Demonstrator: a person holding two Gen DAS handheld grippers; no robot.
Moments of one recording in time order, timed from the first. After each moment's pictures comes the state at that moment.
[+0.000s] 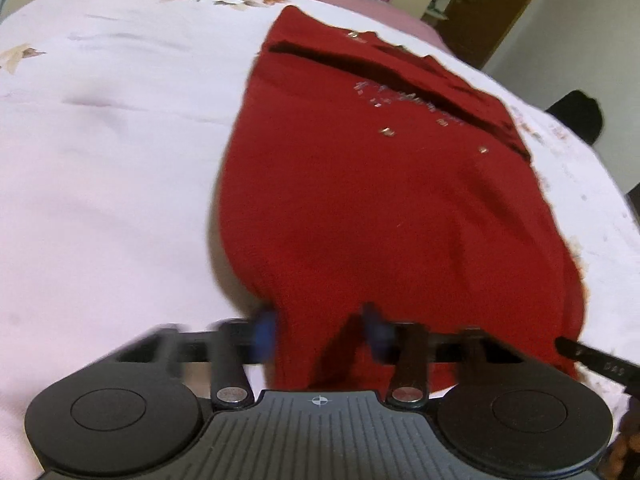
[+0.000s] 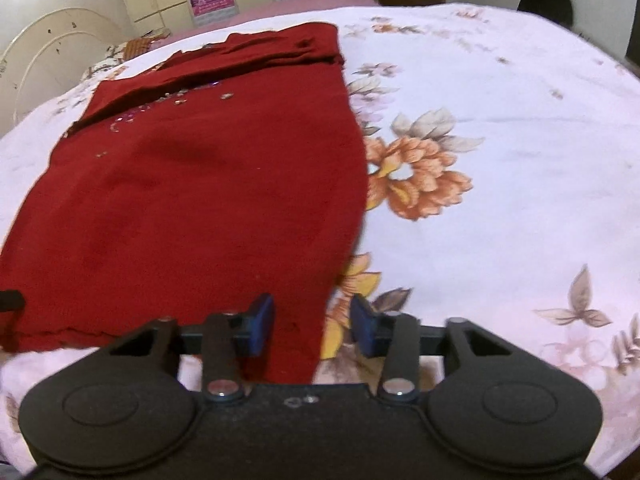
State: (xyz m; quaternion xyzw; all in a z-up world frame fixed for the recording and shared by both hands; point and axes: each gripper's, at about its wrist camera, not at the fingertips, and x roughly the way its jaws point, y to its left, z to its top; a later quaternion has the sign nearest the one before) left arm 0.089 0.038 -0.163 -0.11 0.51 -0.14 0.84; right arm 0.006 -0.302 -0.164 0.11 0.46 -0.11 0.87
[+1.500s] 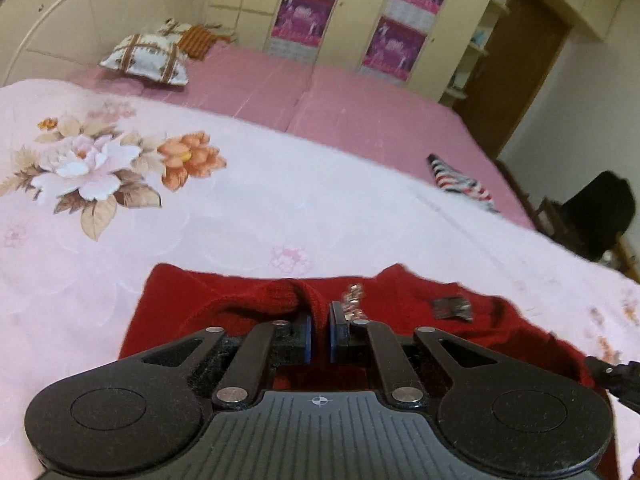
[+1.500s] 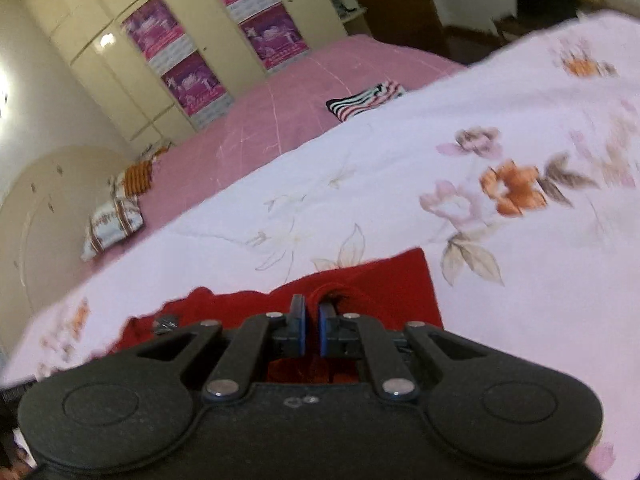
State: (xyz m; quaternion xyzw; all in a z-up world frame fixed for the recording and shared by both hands) left arm 0.487 -0.074 -0.171 -0.12 0.41 -0.08 0.90; right arm 0.384 -0.433 -0.165 0.25 0.36 -0.09 0.90
